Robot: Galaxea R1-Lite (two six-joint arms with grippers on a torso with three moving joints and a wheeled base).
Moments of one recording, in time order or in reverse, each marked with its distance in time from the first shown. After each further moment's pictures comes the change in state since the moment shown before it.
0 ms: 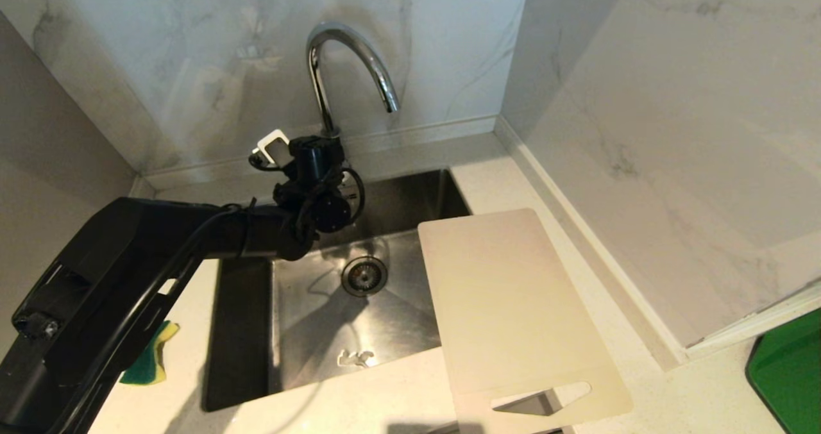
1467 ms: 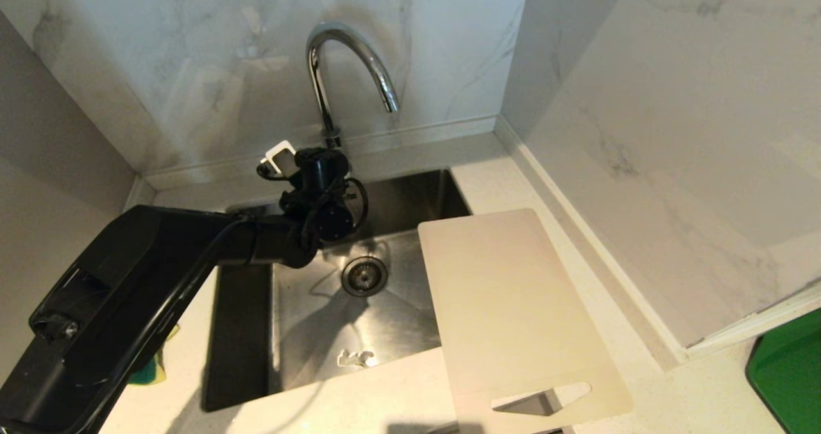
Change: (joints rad) left arm -0.009 0.032 0.000 -0.013 -0.039 -0.008; right arm 0.000 0.000 0.000 0.000 0.000 0.000
